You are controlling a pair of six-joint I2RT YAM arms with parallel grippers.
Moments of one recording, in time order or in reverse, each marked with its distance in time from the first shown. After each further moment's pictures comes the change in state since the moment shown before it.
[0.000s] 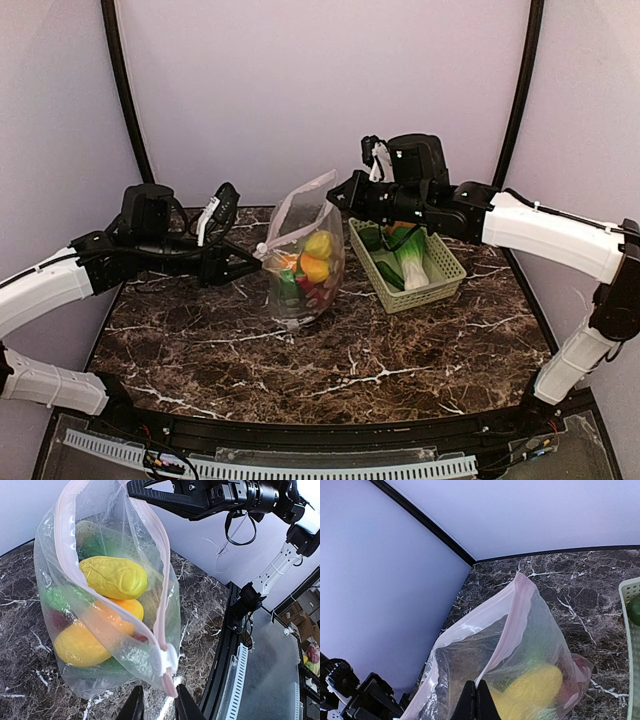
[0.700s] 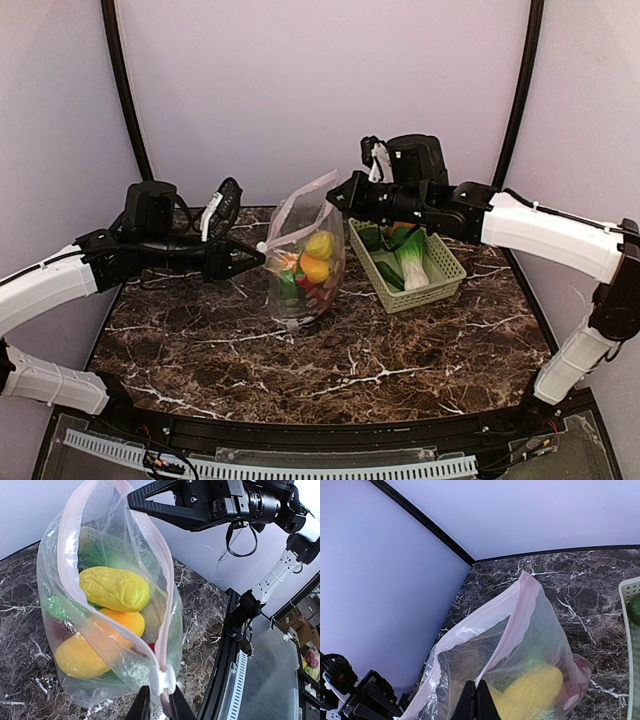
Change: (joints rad) left arm -0.002 0.033 0.011 0.050 -0.002 -0.029; right arm 0.000 0.003 0.000 0.001 0.002 0.000
